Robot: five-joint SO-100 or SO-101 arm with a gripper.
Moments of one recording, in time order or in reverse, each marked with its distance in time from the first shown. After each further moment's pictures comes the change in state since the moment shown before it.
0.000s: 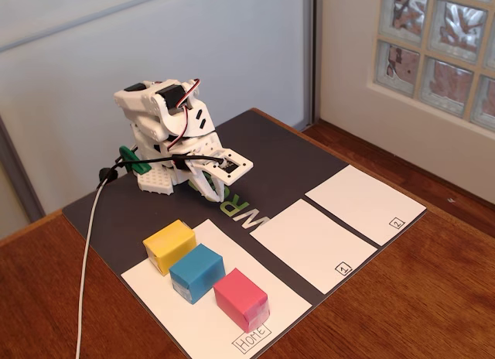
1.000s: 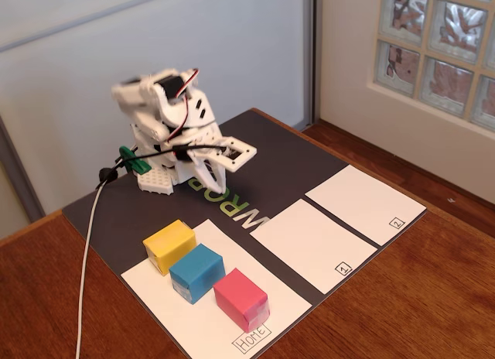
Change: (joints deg) arm -2.1 -18.2 -17.6 -8.7 -1.9
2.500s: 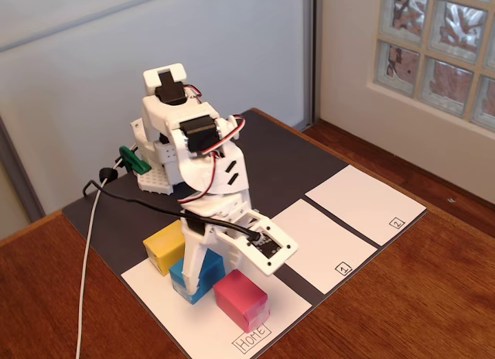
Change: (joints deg) arm 18.0 -110.0 -107.0 7.1 -16.1
